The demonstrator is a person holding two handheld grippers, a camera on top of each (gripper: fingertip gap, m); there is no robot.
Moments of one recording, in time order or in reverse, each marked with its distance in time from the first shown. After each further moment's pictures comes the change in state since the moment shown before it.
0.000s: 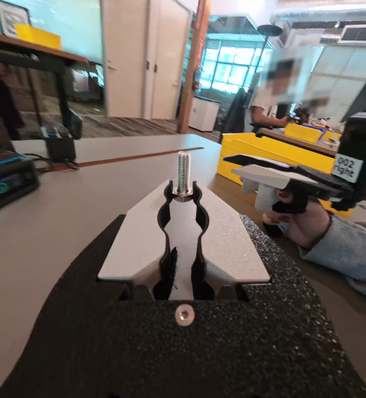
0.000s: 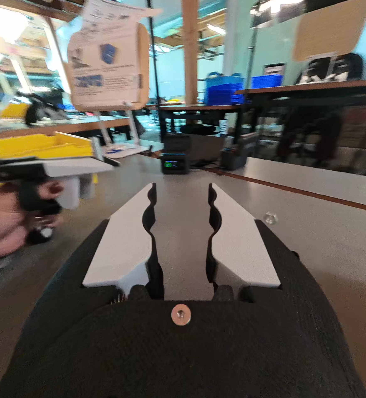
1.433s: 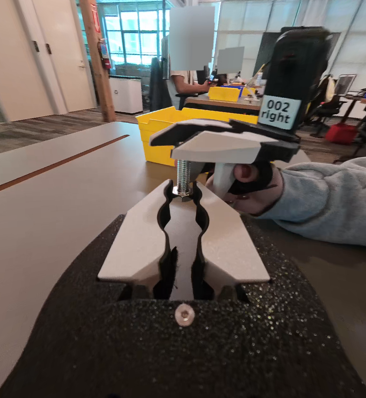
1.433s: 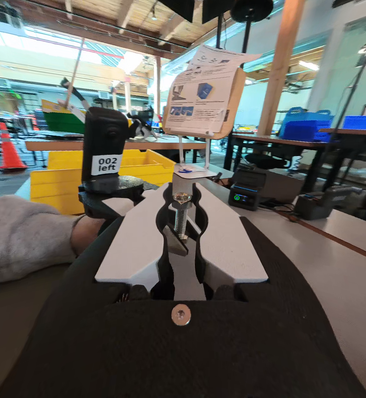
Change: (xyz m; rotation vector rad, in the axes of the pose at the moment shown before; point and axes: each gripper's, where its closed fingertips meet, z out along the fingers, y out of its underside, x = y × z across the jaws) left arm 0.094 0.023 0.016 -0.105 0.387 0.146; right arm -0.091 -0.037 -0.008 0.117 -0.385 -0.052
